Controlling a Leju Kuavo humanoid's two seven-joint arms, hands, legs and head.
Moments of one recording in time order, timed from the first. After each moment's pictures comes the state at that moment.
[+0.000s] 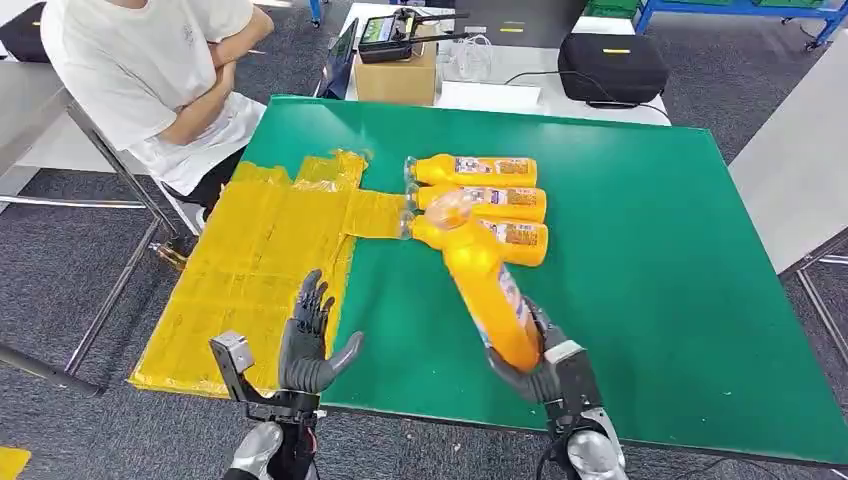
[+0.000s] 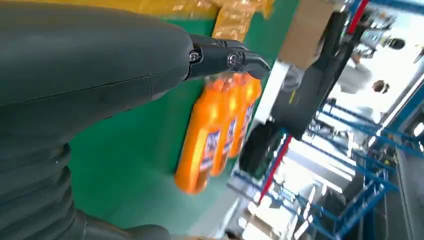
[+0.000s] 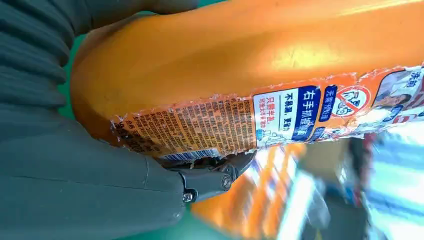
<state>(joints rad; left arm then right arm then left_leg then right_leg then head) -0.01 -0.21 -0.26 -1.17 0.32 -0.04 -0.56 -0.04 0.01 0.29 -1.24 0.14 -0.04 -0.47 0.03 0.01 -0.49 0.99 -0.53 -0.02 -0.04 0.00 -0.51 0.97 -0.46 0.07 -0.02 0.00</state>
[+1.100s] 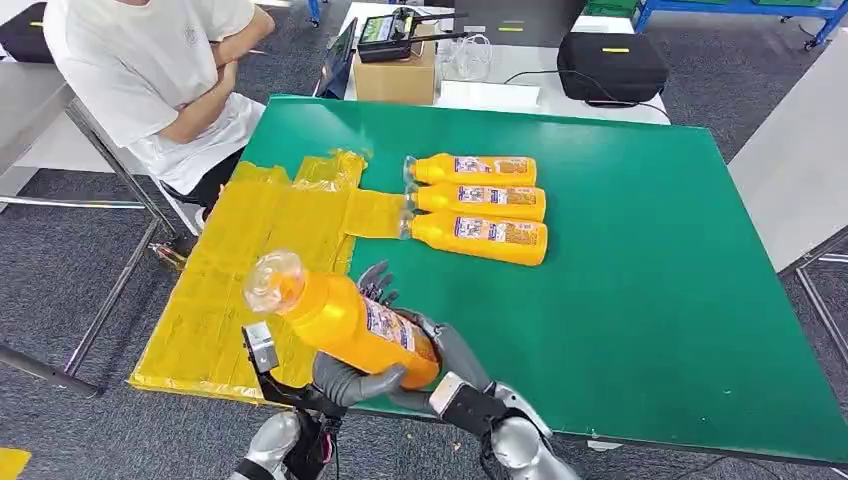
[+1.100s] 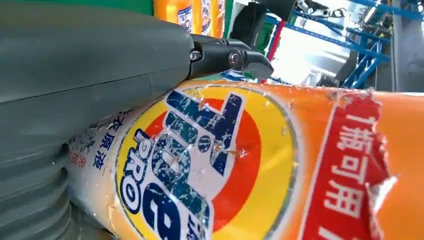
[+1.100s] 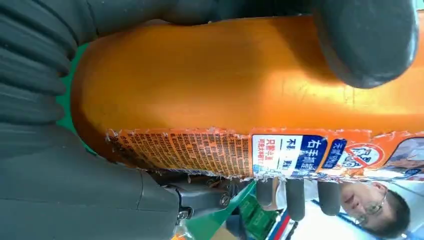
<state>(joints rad) -0.06 -0.20 -0.41 -1.22 0.32 -0.30 -0.52 -0.18 0.08 0.65 -1.16 0.43 0.11 -0.58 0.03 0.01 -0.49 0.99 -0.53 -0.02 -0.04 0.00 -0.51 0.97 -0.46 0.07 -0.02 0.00</state>
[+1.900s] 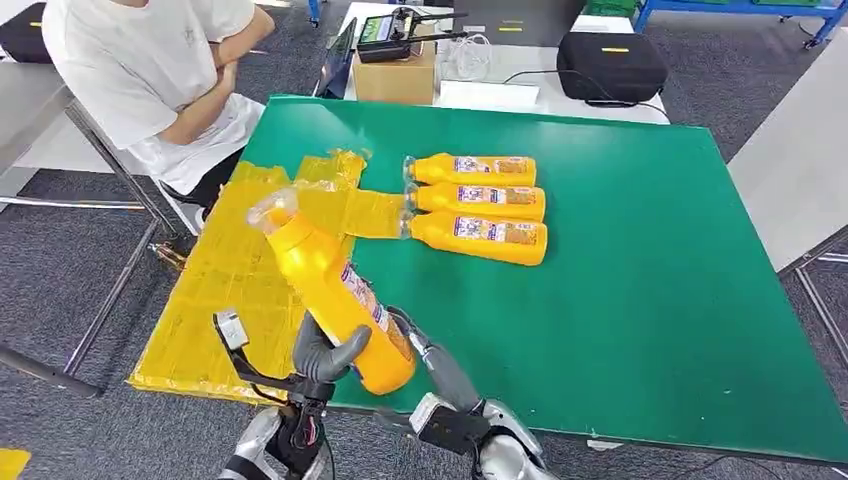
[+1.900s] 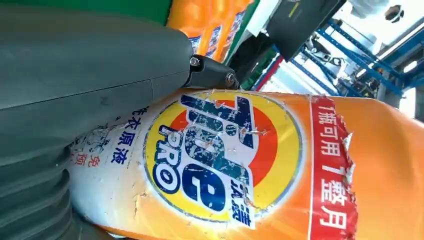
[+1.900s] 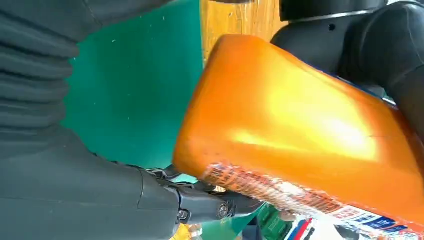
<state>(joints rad) -0.06 -0.21 -0.32 -1.23 0.64 -0.25 -0.41 -0.16 0.08 0.72 -1.07 0.45 -0.01 -0.57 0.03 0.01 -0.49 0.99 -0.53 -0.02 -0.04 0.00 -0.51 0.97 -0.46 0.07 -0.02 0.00</state>
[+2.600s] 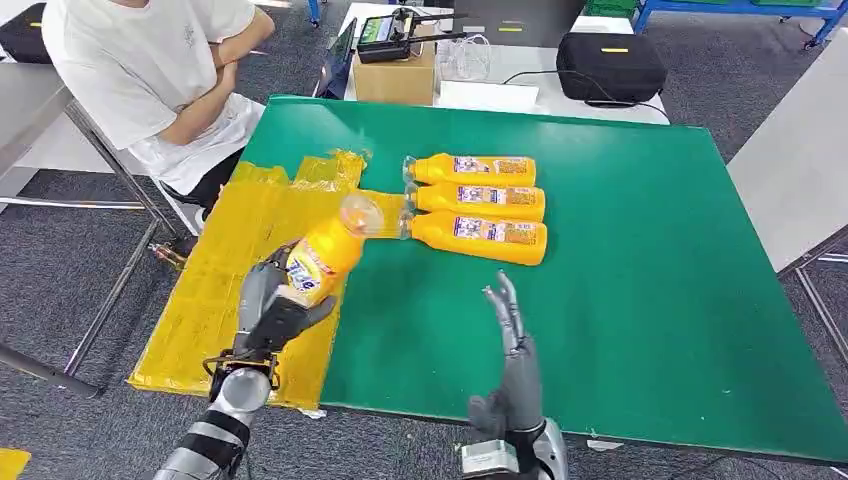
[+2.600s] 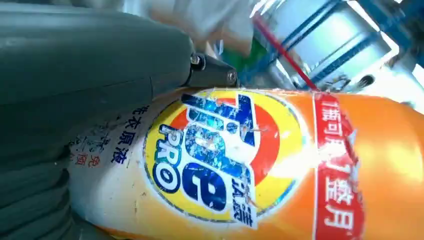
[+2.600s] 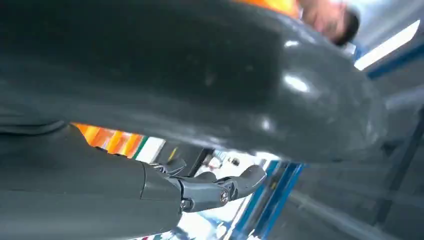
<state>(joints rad) -0.24 -0.06 -0.20 -1.05 -0.65 0.49 -0.40 0.01 0.04 0.62 -1.44 0.41 -0.60 -0.70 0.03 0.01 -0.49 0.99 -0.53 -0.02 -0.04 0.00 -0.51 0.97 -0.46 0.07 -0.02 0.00</state>
